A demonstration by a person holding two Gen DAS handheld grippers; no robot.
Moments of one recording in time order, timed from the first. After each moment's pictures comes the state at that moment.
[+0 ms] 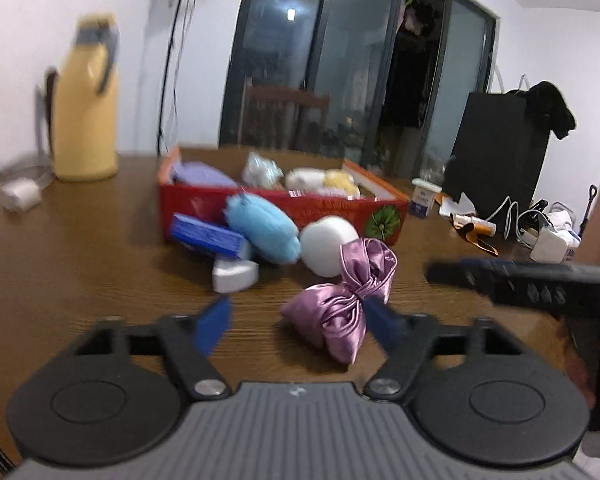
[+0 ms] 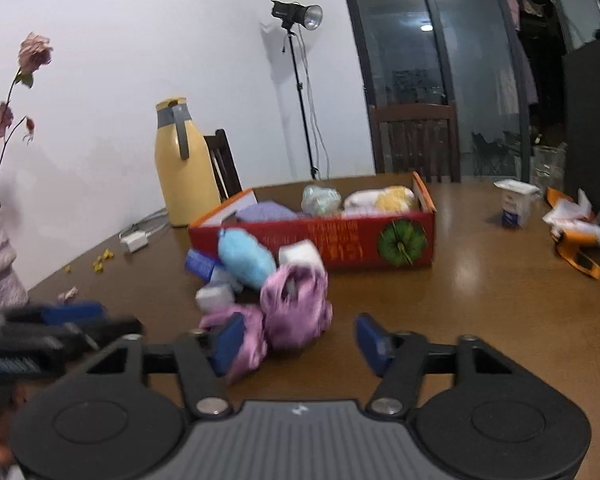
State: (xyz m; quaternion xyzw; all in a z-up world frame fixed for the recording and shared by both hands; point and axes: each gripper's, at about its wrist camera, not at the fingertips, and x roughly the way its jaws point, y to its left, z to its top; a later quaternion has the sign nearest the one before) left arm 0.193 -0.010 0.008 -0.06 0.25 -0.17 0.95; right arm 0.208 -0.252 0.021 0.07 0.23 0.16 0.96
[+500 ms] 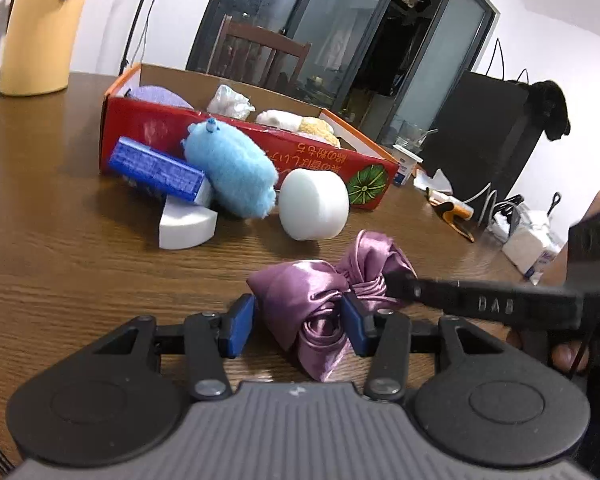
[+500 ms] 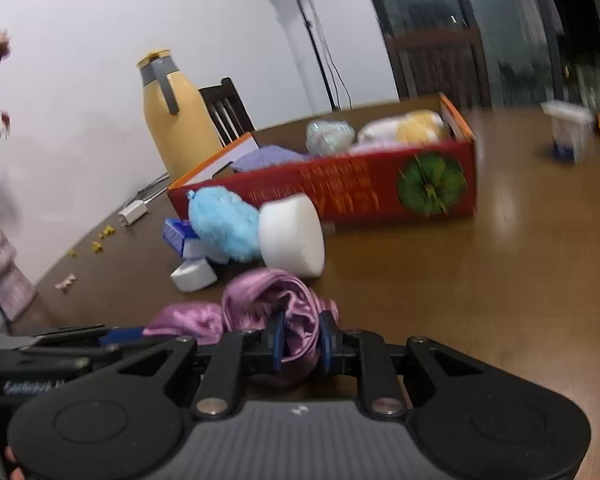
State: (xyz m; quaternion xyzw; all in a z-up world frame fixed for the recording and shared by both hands) left arm 0.238 -0.003 -0.031 -0.12 0.32 -0.24 0.91; right arm 0.266 -0.263 -0.029 0.12 0.33 0.21 0.91
